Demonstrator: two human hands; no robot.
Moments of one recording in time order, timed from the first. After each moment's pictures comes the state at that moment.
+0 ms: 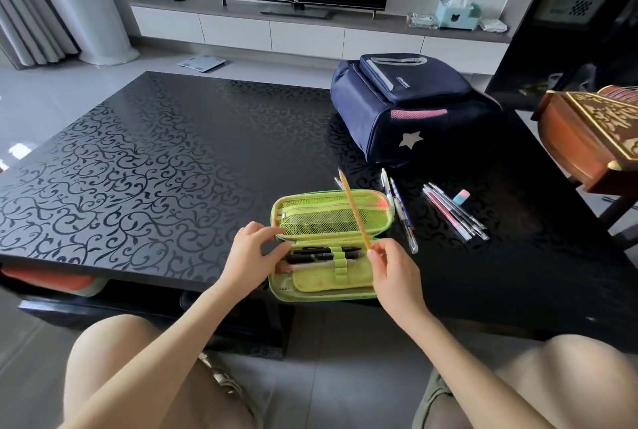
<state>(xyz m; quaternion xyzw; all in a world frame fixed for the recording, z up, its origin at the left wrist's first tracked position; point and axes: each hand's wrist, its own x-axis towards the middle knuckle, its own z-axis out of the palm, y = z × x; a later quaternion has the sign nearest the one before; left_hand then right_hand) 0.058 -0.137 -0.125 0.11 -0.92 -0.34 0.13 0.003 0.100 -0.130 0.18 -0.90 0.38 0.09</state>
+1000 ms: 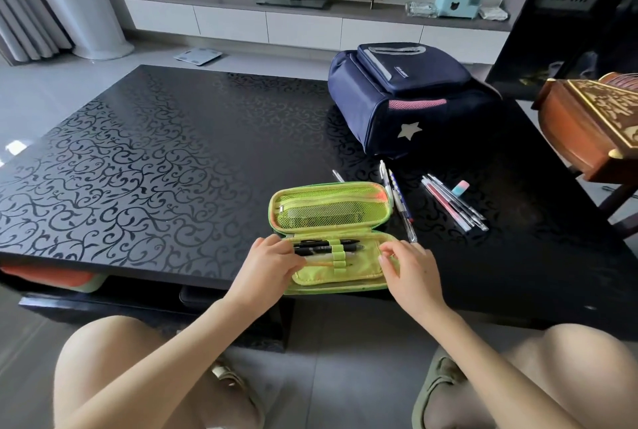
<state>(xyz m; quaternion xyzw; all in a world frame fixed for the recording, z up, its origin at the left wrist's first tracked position) 0.078 -0.112 -0.124 -0.08 -0.97 -0.17 0.15 -0.007 0.133 -0.148 0.24 -0.93 0.25 0.14</state>
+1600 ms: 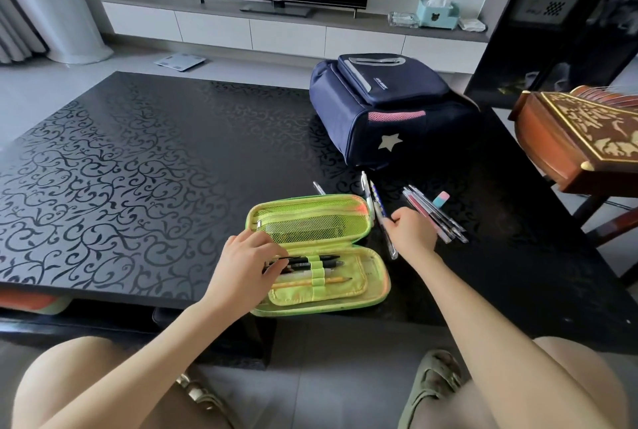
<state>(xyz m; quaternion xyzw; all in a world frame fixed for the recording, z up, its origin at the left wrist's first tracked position) 0.055 -0.106 -0.103 -0.02 -0.97 -0.18 0.19 -0.114 0.132 -0.123 0.00 -0.98 0.20 0.01</state>
